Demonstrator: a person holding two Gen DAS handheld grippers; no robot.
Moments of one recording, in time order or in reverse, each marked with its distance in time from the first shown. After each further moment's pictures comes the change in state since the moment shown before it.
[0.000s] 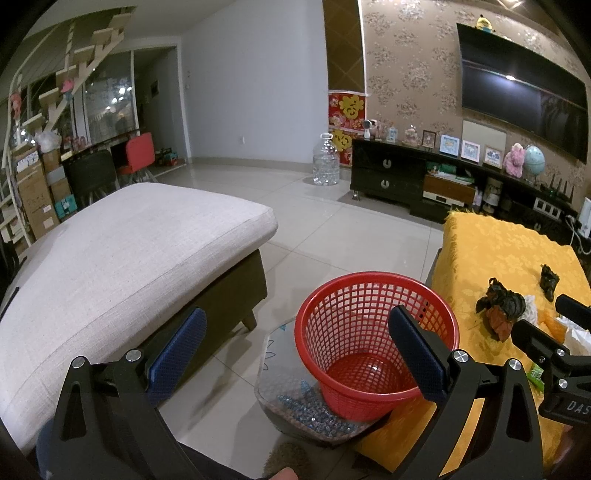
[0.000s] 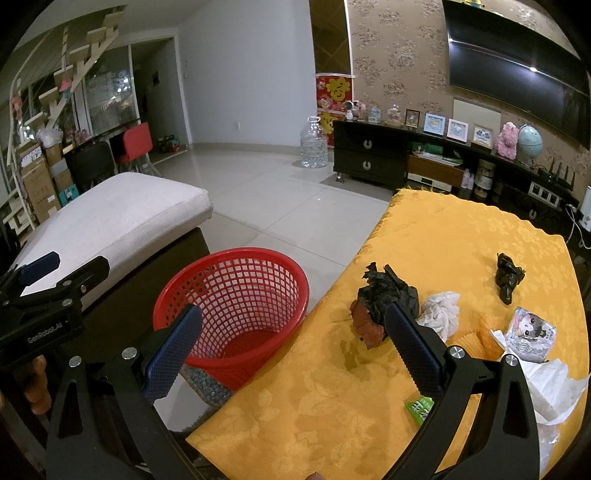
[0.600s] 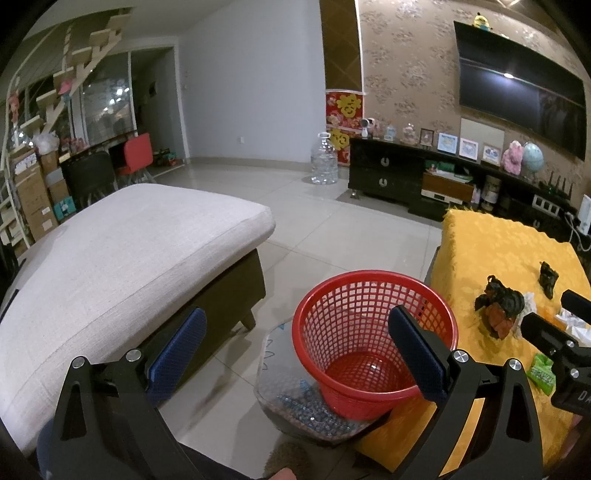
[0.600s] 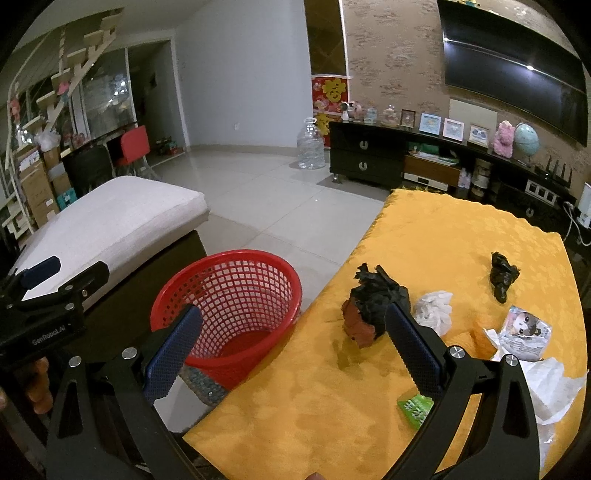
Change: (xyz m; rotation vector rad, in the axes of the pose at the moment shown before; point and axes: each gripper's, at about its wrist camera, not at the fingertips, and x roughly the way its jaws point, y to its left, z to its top) left arm 0.001 -0.002 -0.003 0.002 0.001 -0.005; right arm -0.004 -0.007 -0.003 0.009 -0.002 -0.014
